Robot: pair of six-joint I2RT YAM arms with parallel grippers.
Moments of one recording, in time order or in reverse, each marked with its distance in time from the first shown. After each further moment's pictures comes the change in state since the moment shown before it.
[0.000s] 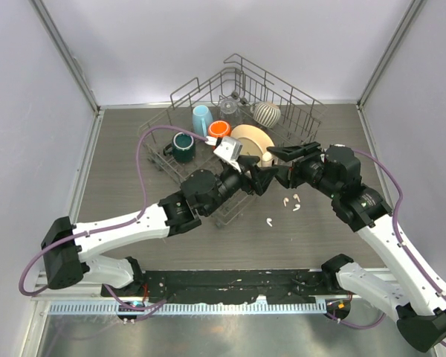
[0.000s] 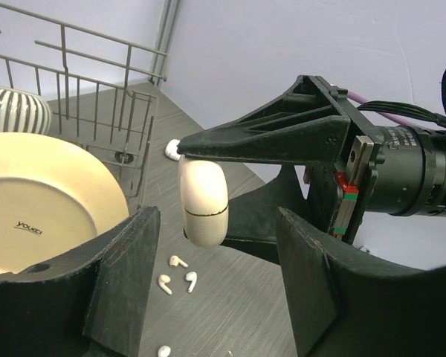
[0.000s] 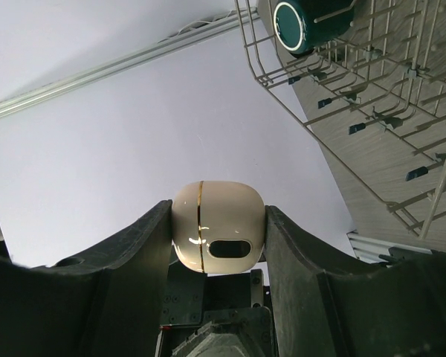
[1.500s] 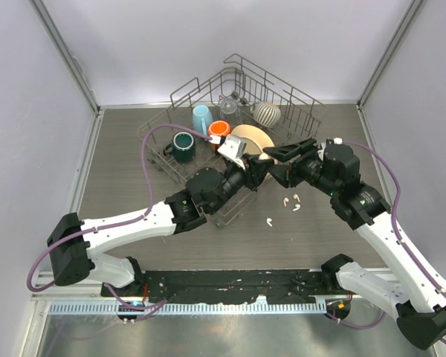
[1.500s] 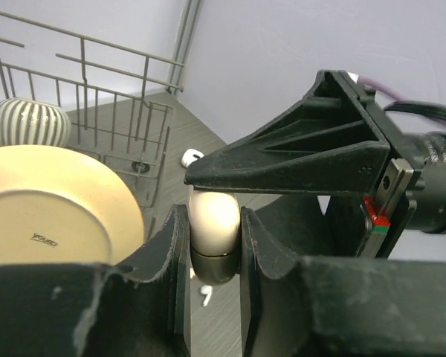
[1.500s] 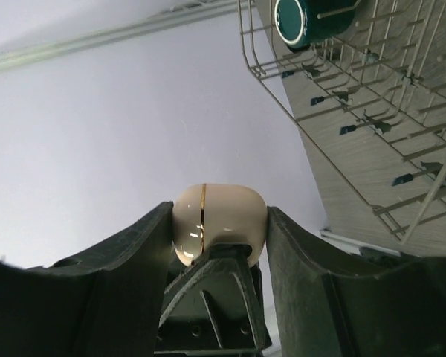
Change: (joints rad) left arm 0.001 0.060 0.024 0.052 -0.041 0.033; right arm 0.013 0.011 0.003 0.029 -0.032 -0.082
